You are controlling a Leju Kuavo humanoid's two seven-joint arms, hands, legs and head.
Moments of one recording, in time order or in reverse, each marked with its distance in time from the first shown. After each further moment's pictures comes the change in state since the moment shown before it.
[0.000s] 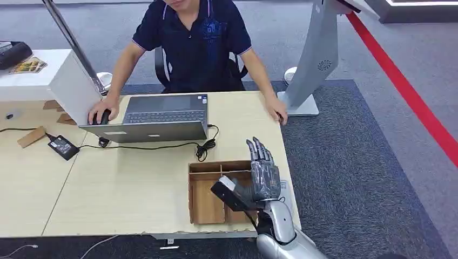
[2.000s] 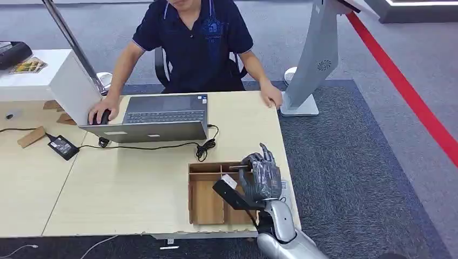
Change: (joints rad) left arm 0.000 0.002 0.000 0.000 -0.005 0.000 -0.001; right arm -0.008 0.000 0.000 0.019 -0.026 -0.002 0.008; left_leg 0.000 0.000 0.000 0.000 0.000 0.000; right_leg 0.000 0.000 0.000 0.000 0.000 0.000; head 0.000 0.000
